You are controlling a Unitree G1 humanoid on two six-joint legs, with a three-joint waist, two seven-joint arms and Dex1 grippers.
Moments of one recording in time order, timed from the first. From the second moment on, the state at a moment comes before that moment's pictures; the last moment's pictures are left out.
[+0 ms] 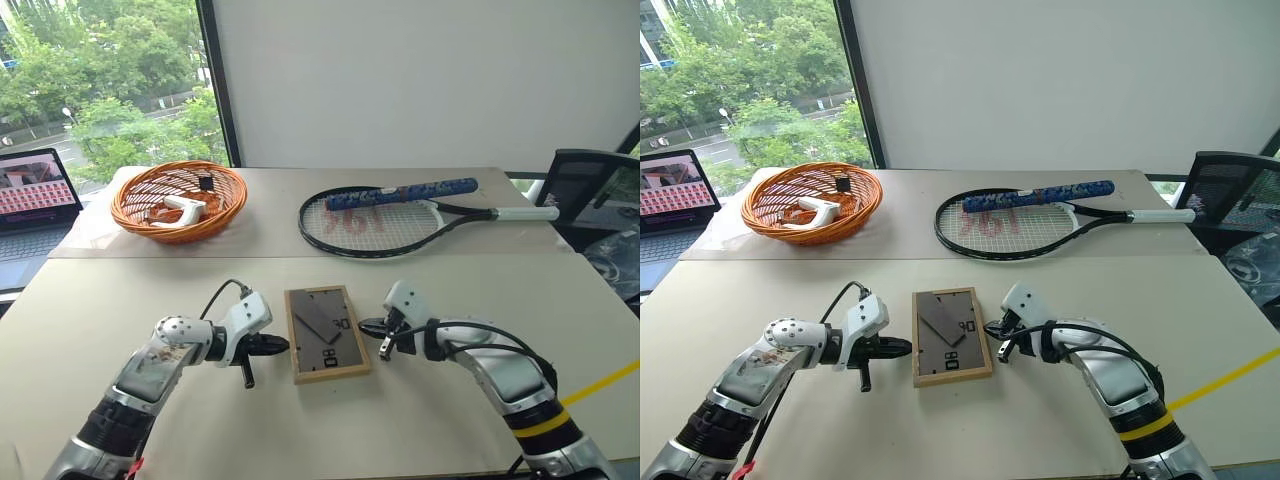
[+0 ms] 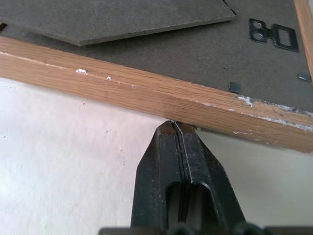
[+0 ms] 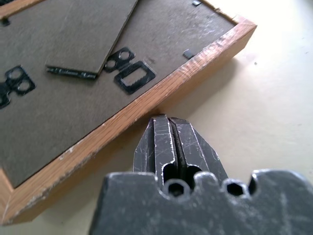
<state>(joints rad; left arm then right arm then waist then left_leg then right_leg) -0.34 0.66 -0.18 -0.11 -0.22 0.58 -1.01 -0.41 -0.57 0.26 -0.14 0.22 0.61 0.79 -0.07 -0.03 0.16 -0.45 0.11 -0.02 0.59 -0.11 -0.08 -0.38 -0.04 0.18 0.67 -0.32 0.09</state>
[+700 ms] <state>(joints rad) -0.28 0.66 0.06 -0.12 -0.39 0.85 -0.89 -0.37 -0.68 0.23 -0.21 0.24 0.68 0.85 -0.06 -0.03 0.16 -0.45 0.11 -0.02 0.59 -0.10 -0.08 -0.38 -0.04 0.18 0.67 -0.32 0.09</state>
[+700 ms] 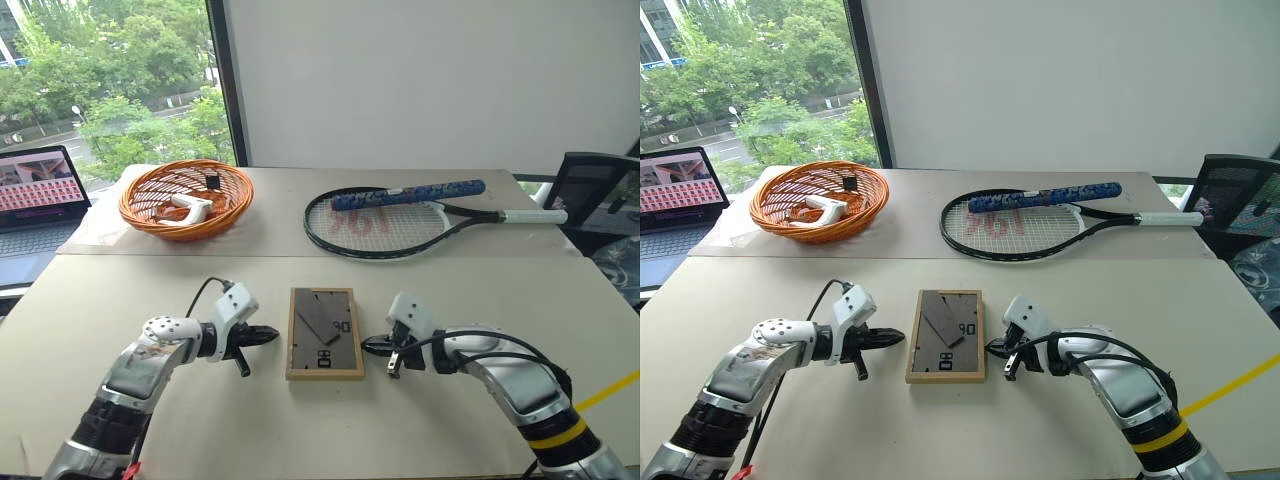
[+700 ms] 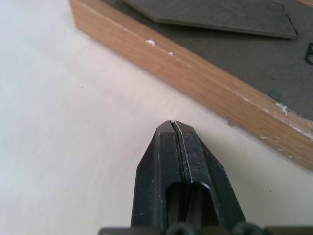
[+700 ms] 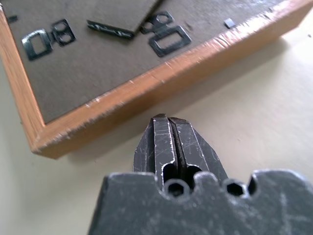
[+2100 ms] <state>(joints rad) -0.41 0.35 0.24 0.07 -1.63 1.49 0.15 -0.34 -0.65 0.26 -0.14 0.15 0.41 0.98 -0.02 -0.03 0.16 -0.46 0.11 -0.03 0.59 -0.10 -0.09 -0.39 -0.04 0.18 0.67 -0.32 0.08</state>
